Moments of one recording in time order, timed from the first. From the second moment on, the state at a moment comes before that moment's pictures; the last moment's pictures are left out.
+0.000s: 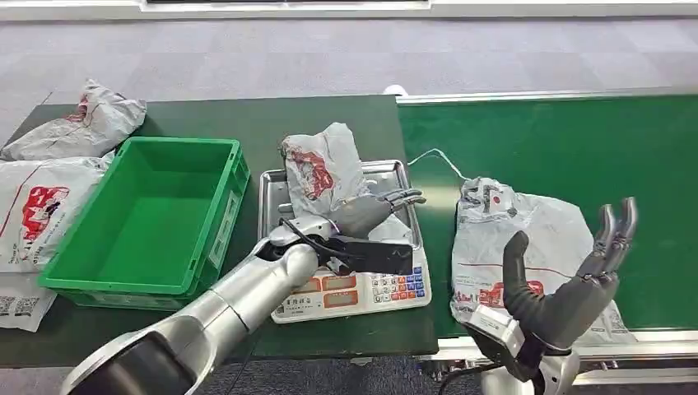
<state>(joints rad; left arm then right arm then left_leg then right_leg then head) -0.83 -0.30 -0.79 -0.56 -0.54 -0.10 -0.28 0.10 0.28 -0.07 -1.81 0.79 -0.70 -0.61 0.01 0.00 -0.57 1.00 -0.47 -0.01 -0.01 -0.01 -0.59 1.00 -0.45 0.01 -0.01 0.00</state>
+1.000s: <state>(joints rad) -0.75 -0.29 -0.85 -0.33 -0.61 0.01 -0.17 -0.06 0.17 0.08 -1.66 0.72 -0.70 -0.57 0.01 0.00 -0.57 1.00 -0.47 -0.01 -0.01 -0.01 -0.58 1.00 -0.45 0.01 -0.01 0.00</state>
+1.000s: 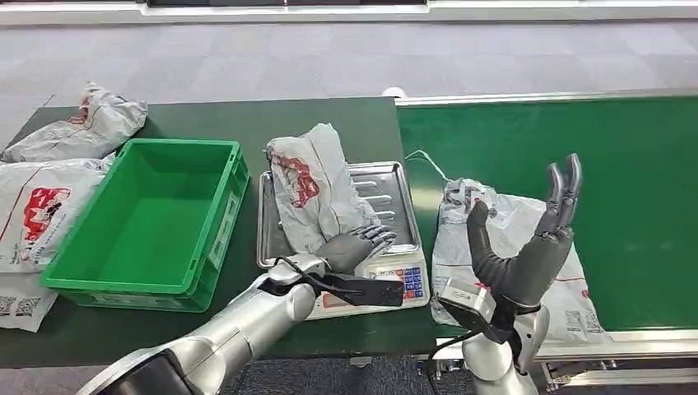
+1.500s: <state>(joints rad) -0.77 -0.28 -0.82 -0.33 -0.61 0.00 -0.19 -0.11 0.13 0.14 -1.61 0.68 -0.70 -0.57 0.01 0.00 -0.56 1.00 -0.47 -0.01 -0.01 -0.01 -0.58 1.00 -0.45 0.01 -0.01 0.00</state>
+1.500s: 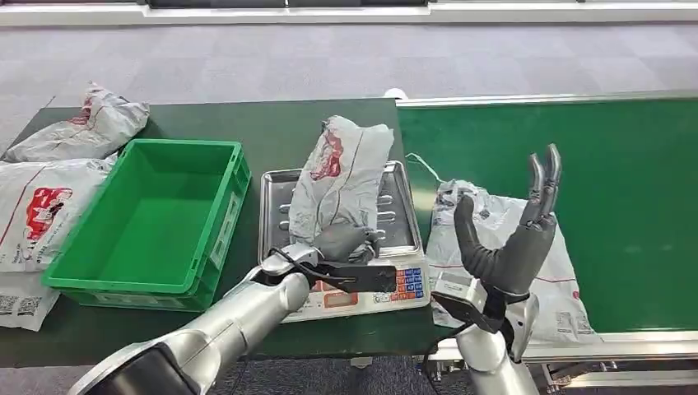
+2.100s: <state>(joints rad) -0.77 -0.27 -0.79 -0.34 -0.61 0.00 -0.20 -0.11 0.12 0.17 -1.60 0.69 -0.70 -0.55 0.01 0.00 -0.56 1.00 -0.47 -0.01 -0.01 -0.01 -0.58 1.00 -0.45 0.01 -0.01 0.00</state>
